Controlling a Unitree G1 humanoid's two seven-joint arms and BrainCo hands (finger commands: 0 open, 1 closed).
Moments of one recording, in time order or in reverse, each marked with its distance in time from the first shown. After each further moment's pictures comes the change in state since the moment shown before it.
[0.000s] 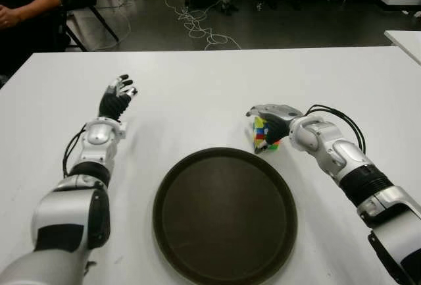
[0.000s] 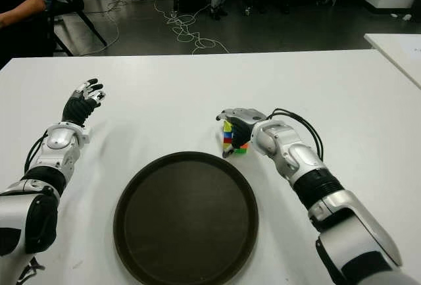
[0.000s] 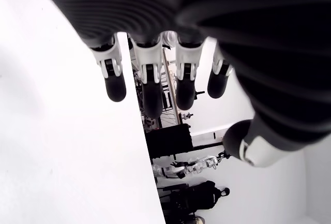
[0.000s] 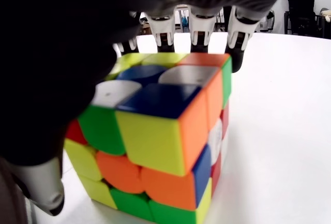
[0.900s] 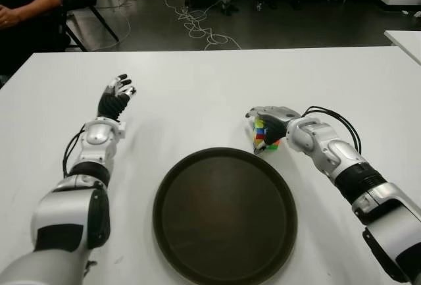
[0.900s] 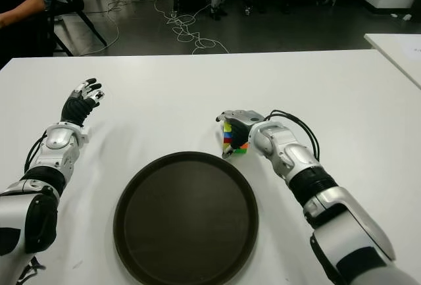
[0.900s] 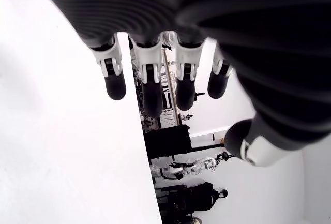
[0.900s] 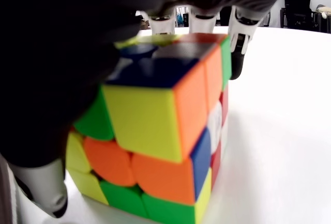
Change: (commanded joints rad) left arm 0.000 0.002 0.008 0.002 -0.004 0.003 -0.003; right arm -0.030 0.017 0.016 0.078 0.002 0.001 -0.027
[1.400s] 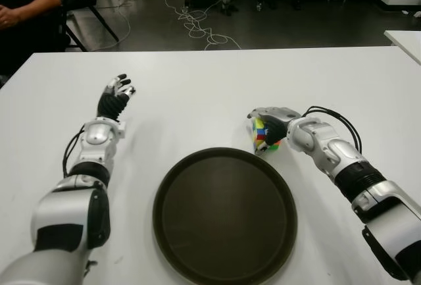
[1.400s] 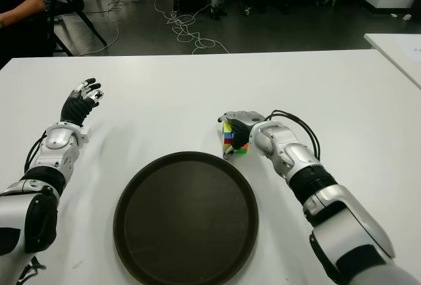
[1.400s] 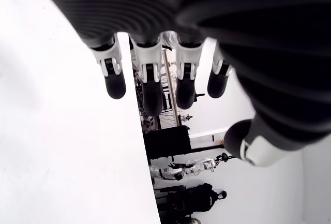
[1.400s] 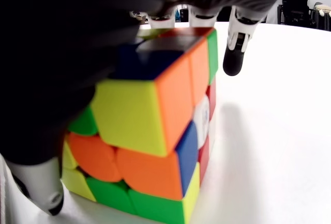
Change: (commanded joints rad) left arm -0.001 0.004 -0.001 0.000 0.007 0.002 0.004; right arm -0.022 0.006 0.017 0.037 -0.005 -0.007 0.006
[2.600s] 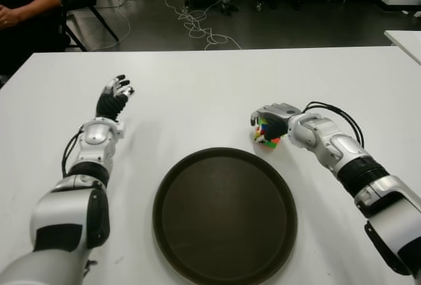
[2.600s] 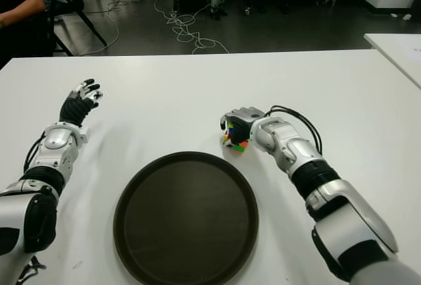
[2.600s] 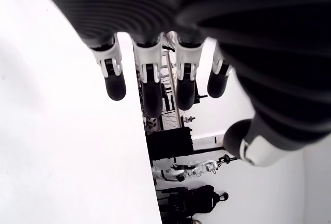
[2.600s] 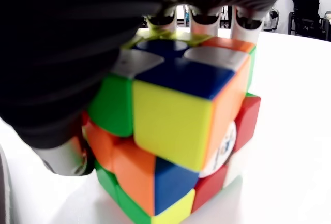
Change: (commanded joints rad) left arm -0.005 0.001 0.013 -0.001 -0.010 0.016 -0.017; right arm -0.011 -0.030 -0.008 -0.014 0.017 -0.052 -0.016
